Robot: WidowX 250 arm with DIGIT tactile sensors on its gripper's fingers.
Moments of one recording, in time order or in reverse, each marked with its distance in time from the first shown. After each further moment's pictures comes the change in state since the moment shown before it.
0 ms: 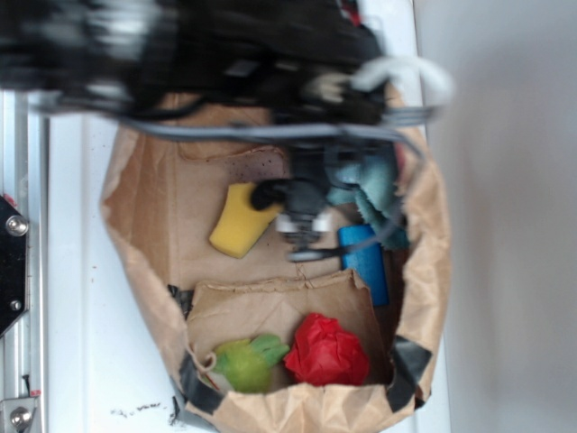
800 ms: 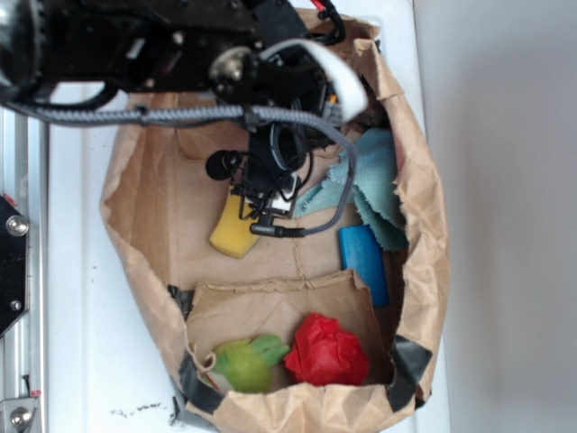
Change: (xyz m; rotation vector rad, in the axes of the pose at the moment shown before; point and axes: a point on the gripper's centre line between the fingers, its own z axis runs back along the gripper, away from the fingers) arm -0.001 0.018 -0.009 0.091 -0.143 -0.234
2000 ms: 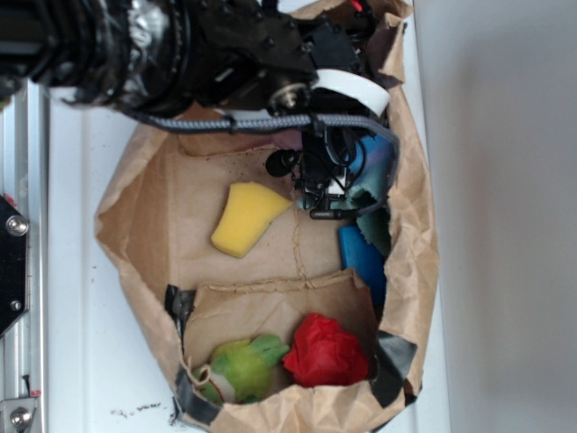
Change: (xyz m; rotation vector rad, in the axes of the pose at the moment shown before) arm 0.018 0.020 -0.037 0.103 -0.057 0.106
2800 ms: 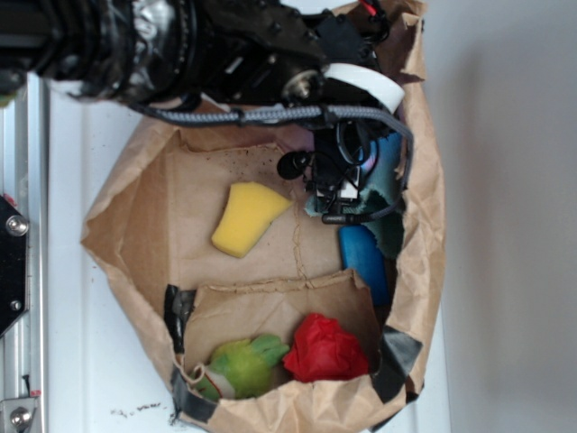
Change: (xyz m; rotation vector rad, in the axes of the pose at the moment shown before) arm 0.008 0.003 0.003 -0.021 -0.007 0.015
